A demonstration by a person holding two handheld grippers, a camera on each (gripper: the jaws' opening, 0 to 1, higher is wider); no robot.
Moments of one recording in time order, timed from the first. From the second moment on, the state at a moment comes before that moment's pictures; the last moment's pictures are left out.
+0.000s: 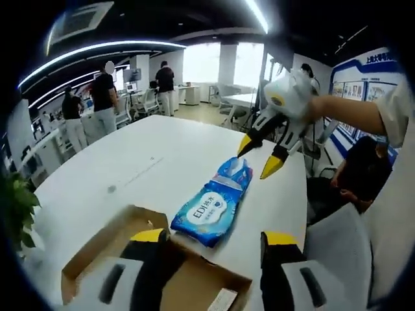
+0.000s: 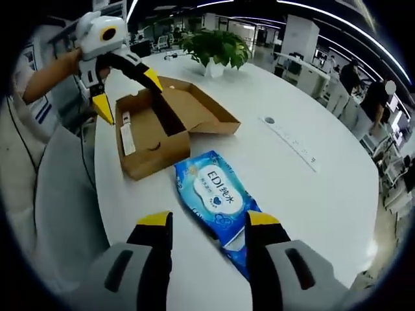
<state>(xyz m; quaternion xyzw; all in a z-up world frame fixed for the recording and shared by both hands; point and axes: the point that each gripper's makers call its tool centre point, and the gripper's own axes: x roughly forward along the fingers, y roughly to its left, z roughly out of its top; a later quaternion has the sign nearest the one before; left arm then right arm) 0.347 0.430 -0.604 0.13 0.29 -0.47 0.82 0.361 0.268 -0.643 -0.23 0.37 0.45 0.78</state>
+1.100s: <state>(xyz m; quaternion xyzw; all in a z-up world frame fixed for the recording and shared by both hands) 0.319 0.645 -0.639 0.08 0.35 -0.25 0.90 0.339 0.400 -0.669 -0.27 0.34 0.58 0.69</state>
